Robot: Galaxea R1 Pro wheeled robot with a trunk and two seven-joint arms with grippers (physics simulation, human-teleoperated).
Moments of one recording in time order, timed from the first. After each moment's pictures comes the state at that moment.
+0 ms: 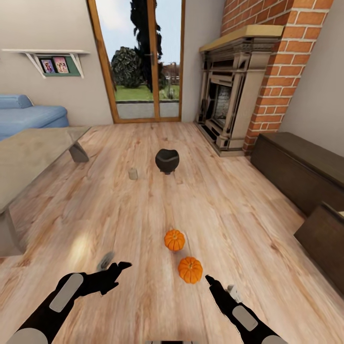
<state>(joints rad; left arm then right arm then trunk) -0.48 0.19 -0.10 -0.81 1.17 0.73 0.03 -0.54 0.03 0.04 -0.27 -1.08 0.07 0.23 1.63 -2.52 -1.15</state>
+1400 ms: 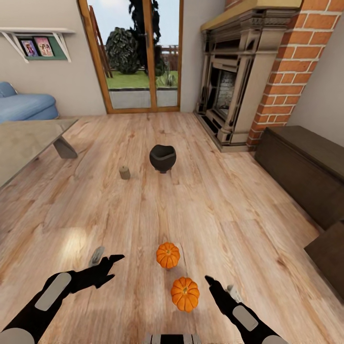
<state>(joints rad) -0.48 0.27 -0.10 -0.81 1.28 0.73 -0.10 -0.54 0.02 0.04 -0.27 -1.07 0.09 0.24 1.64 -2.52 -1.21</state>
